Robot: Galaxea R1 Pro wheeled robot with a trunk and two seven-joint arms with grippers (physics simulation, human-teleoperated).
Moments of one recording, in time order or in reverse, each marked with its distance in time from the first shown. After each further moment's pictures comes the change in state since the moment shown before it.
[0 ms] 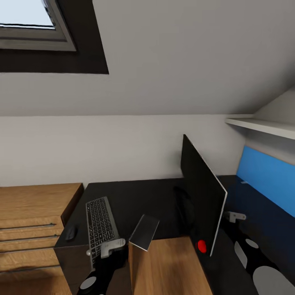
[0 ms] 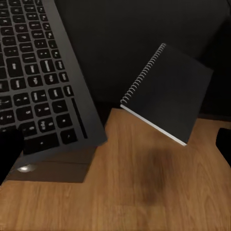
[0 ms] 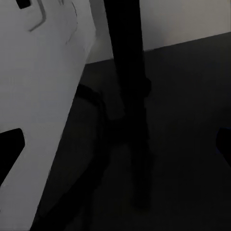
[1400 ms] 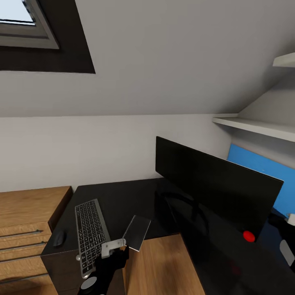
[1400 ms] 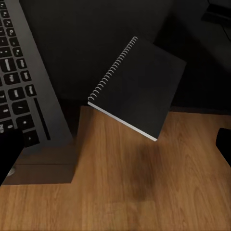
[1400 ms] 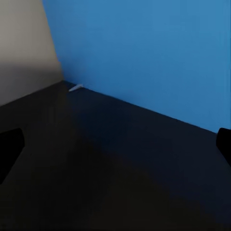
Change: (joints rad) left arm 0.000 -0.005 -0.002 0.002 0.003 -0.001 0.002; right arm -0.004 -0.240 -0.121 -0.028 -0.134 0.005 -0.262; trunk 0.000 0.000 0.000
